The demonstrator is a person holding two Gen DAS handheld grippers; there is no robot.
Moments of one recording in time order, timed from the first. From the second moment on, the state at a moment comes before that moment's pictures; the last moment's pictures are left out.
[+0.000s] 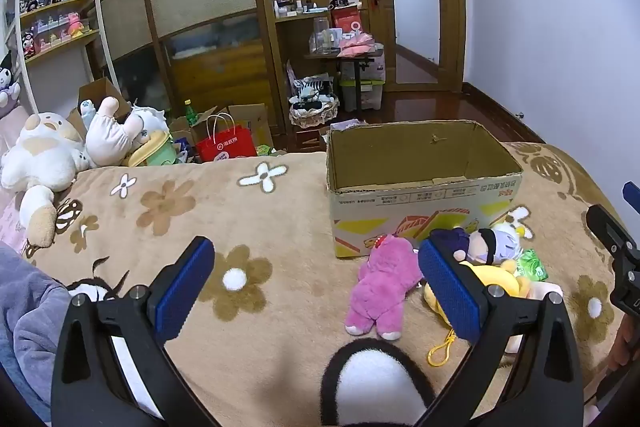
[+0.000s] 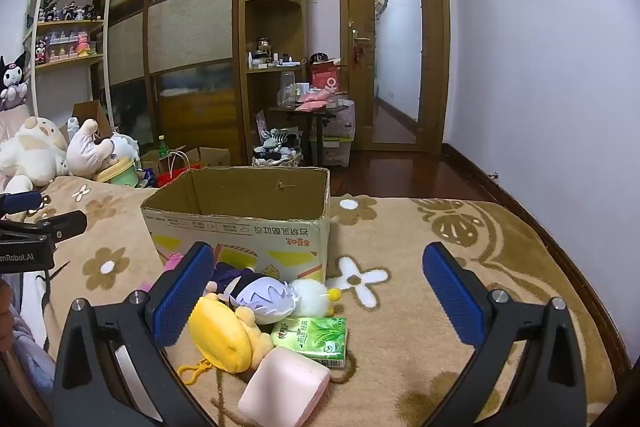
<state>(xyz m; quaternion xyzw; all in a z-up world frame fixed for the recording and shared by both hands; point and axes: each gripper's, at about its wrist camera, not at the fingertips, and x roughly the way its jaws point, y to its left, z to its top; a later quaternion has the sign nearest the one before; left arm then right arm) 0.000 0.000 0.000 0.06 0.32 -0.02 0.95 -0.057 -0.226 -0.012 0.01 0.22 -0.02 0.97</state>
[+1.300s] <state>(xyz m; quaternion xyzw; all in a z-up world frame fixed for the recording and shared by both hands) 0.006 -0.006 0.005 0.06 0.31 -0.02 0.95 -0.056 -0.225 -0.015 0.02 0.22 -0.02 0.97</state>
